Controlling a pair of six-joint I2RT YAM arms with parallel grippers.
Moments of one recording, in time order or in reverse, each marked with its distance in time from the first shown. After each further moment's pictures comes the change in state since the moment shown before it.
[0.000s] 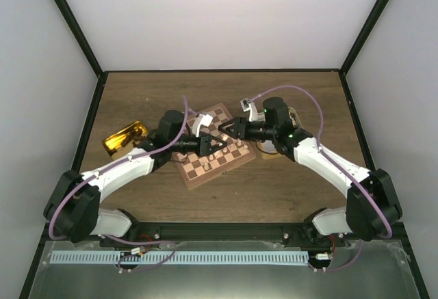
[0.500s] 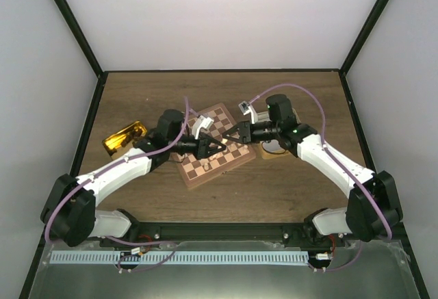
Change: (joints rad) left arm 0.000 -0.043 0.024 -0.109 0.047 0.161; right arm -0.046 -0.008 0.071 -0.216 -0.239 -0.196
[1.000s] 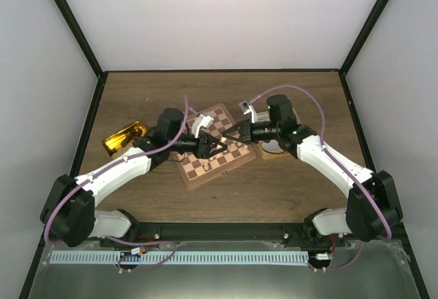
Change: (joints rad) left arm -0.001 -0.003 0.023 -0.027 -0.008 -0.003; right arm -0.006 0.000 -0.021 0.066 -0.017 0.086
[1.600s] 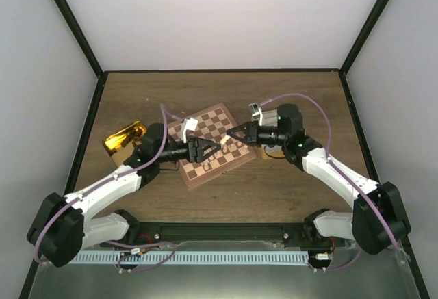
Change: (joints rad) left arm 0.012 -0.172 -0.211 0.261 -0.070 -0.278; right arm -0.026 -0.097 -0.161 0.271 0.026 0.224
